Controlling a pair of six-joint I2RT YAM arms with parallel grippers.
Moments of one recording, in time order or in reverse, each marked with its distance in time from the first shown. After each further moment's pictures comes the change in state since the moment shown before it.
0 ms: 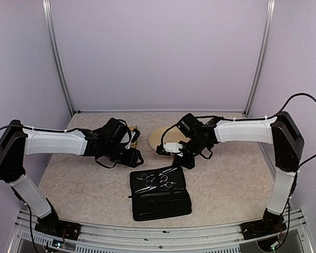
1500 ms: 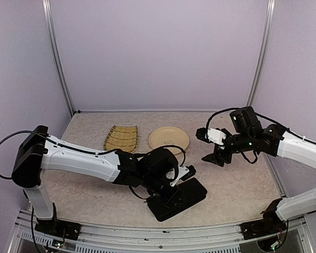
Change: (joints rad) left arm -0.453 0.213 0.235 -0.002 0.179 0.042; right arm -0.114 -0.701 -0.410 0.107 0.055 0.018
